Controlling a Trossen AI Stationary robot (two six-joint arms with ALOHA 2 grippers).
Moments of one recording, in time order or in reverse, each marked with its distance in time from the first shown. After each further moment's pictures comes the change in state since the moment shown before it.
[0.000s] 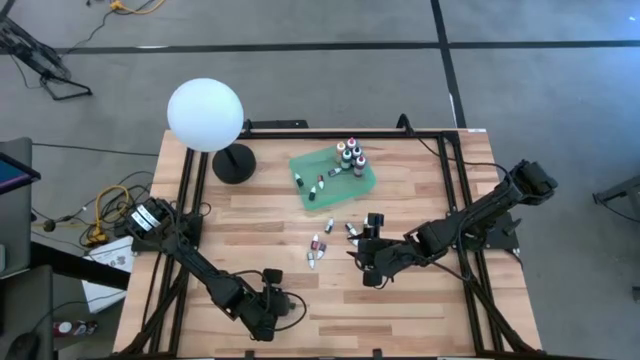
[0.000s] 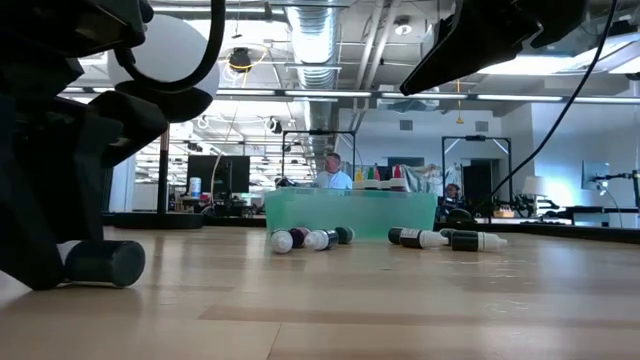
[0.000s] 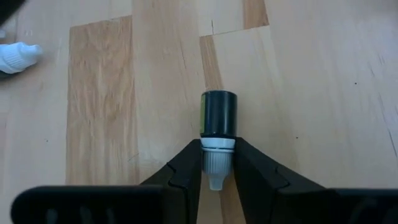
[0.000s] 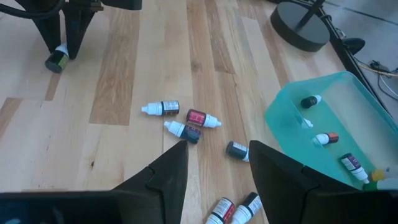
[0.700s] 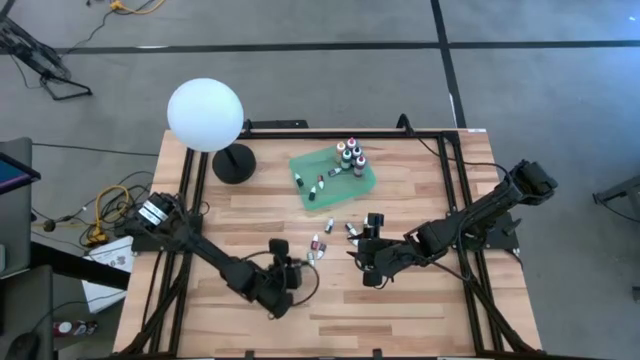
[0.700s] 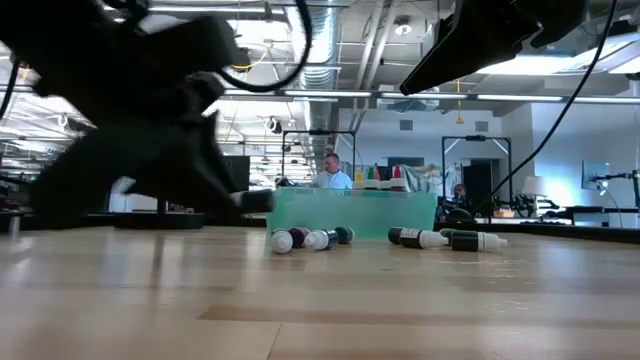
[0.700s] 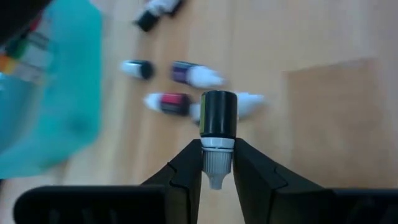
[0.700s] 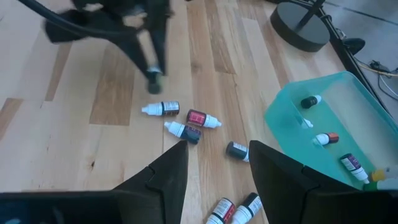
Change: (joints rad) left arm 0.143 0.004 -0.003 0.000 -0.415 0.206; right arm 0.000 0.000 0.001 0.000 0.000 0.000
